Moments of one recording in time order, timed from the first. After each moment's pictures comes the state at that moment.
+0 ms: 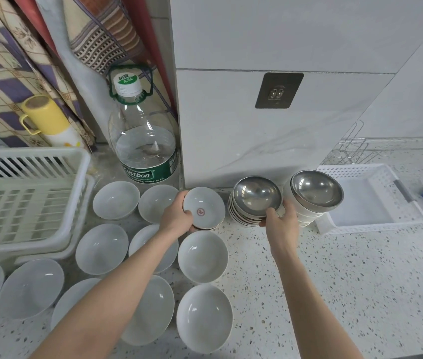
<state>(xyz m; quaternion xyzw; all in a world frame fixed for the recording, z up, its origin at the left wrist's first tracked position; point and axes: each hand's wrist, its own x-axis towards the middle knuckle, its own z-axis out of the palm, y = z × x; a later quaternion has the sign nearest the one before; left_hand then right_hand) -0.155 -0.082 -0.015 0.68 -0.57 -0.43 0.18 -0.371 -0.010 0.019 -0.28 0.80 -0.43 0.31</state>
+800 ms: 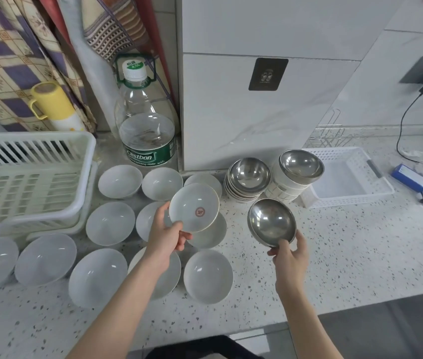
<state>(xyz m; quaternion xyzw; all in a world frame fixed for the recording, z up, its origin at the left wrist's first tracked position) -0.119 0.039 0.021 0.62 -0.33 -0.62 0.36 -0.353 0.130 -0.003 -0.17 0.75 -0.55 0.32</state>
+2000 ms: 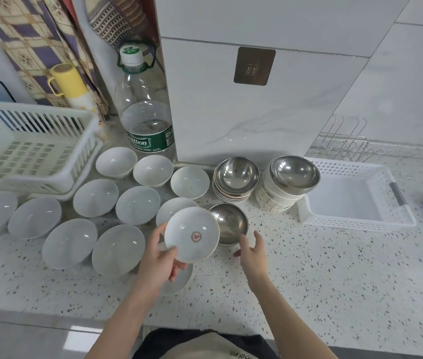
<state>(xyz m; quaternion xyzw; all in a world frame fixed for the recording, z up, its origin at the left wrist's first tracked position) -0.199 0.129 0.004 0.67 -0.35 -0.53 0.37 -0.410 0.098 -0.051 -0.31 0.73 -0.33 0.51</state>
